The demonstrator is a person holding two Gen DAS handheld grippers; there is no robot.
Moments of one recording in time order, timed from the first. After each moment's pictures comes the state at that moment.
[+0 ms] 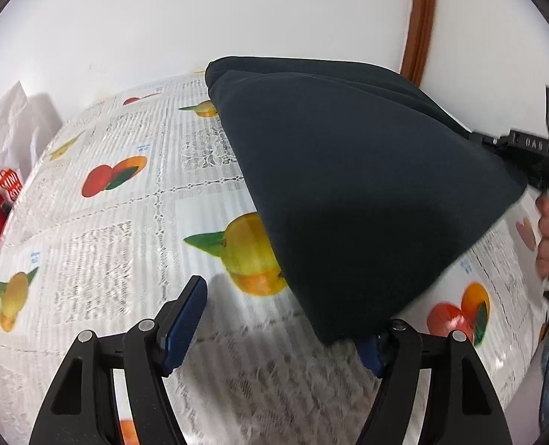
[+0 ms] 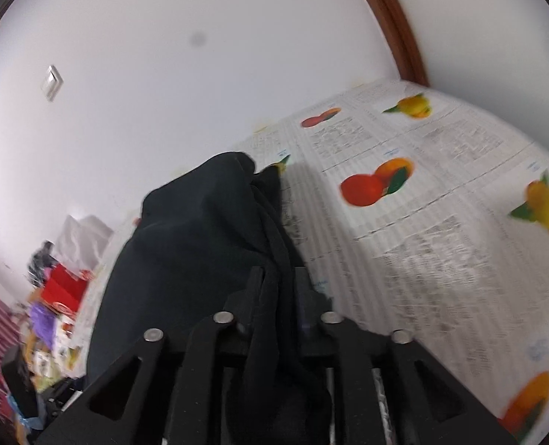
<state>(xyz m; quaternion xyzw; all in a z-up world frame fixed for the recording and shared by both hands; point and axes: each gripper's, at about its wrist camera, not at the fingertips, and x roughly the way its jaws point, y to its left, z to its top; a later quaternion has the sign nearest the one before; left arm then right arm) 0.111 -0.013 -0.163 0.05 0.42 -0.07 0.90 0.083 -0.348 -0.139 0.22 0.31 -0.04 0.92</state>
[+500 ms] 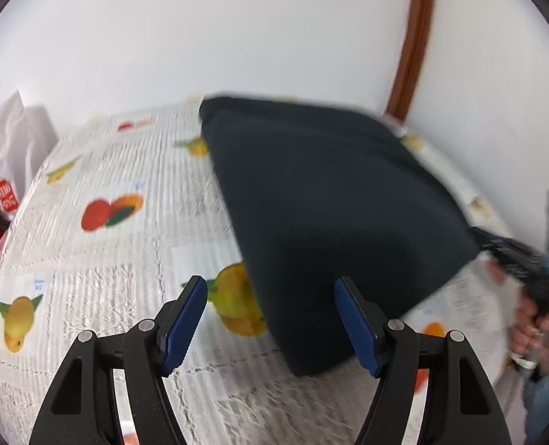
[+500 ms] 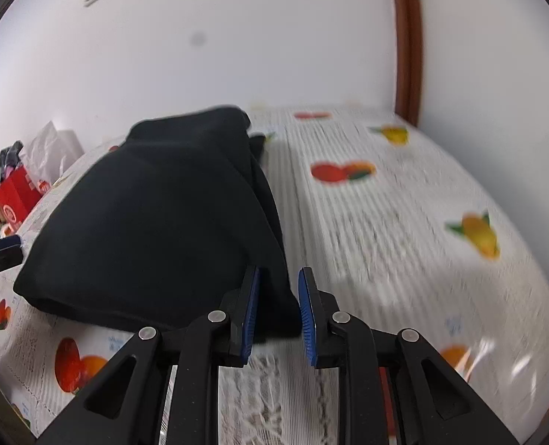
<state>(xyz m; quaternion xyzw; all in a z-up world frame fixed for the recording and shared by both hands) 0.129 -0.014 -0.135 0.01 0.40 -0.09 0.91 0.030 -0.324 -0.159 0.08 0.34 -0.06 0.94</state>
